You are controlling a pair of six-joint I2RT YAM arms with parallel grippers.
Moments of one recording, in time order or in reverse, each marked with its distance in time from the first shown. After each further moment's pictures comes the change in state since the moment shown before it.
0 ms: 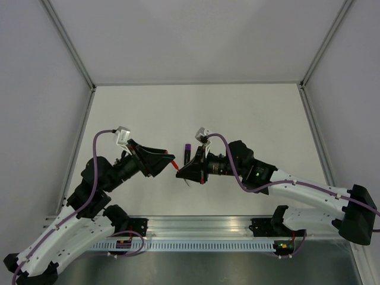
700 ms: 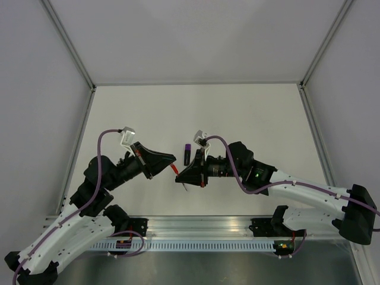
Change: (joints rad) left arm 0.000 0.009 -0.025 0.044 0.081 0.003; right arm 0.012 0.000 -0.007 0.024 -0.055 0.018
